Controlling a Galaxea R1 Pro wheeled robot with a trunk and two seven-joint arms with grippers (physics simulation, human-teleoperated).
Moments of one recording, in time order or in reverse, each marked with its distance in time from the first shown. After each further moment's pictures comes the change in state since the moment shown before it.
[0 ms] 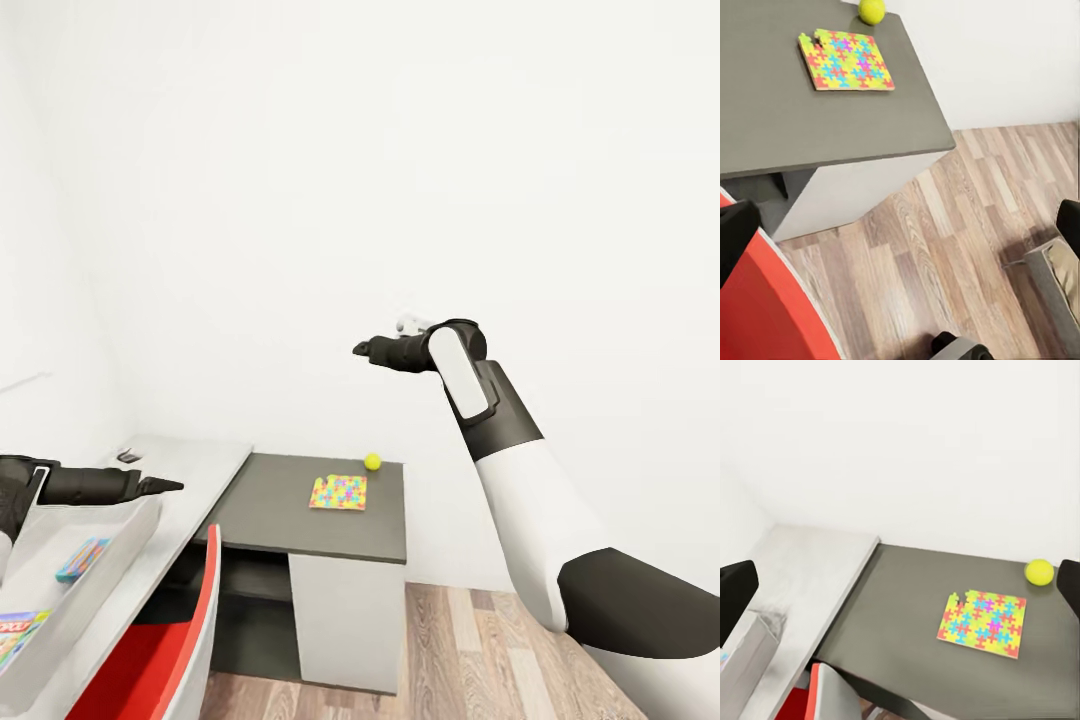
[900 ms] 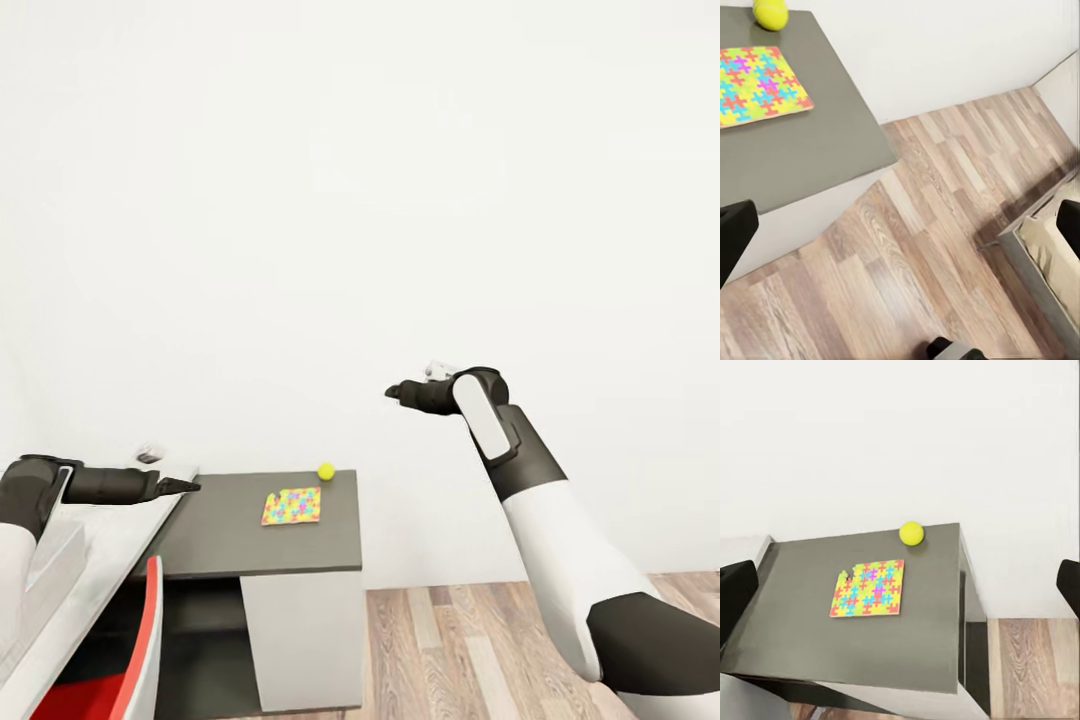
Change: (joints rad) left arm 0.001 -0.052 -0.004 0.000 -0.004 -0.002 0.011; right arm 0.142 -0.104 -0.007 0.007 -0.002 -0.030 -0.002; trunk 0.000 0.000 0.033
